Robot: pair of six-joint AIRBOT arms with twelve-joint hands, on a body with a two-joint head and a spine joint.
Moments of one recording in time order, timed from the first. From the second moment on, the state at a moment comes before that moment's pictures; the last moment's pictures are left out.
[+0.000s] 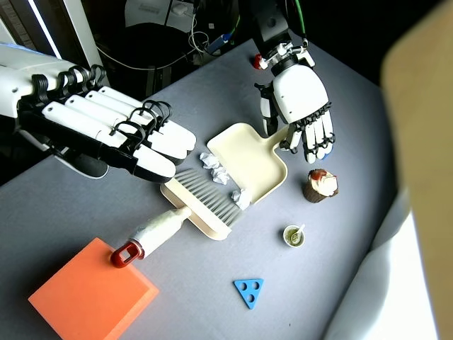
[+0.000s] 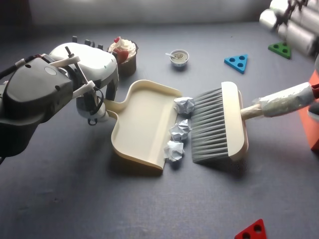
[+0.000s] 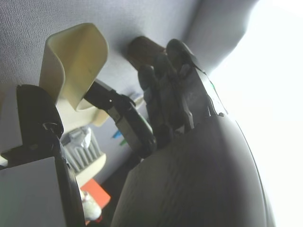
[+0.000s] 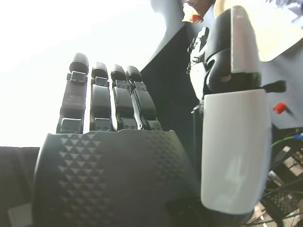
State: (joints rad) left arm 0.57 -1.19 1.18 -1.27 -0.54 2.26; right arm -0.38 -0.62 0.50 0.61 0.80 -2.11
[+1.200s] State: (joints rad) left arm 0.56 -1.19 1.18 -1.27 -0.54 2.26; right arm -0.60 -0.87 0.58 0.54 1.11 -2.33
